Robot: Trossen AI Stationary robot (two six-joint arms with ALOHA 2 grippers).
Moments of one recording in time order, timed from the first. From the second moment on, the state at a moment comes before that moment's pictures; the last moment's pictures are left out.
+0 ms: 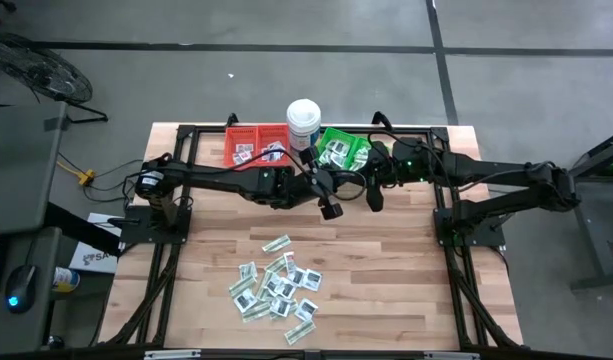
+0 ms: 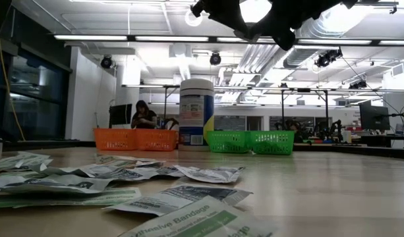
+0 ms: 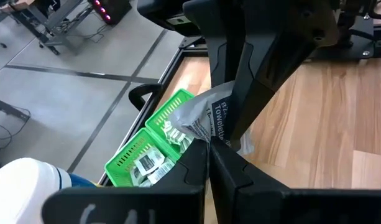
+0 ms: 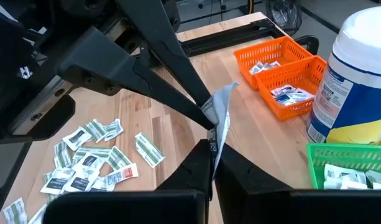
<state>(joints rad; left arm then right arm) -0.07 1.83 1.74 -0.47 -0.62 0.02 -0.20 1.10 0.89 -0.21 -0.12 0.18</state>
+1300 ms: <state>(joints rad) -0.06 1.22 1.18 -0.68 -0.78 0.02 -0.68 1.58 1.22 -0.52 -0.31 -0.02</state>
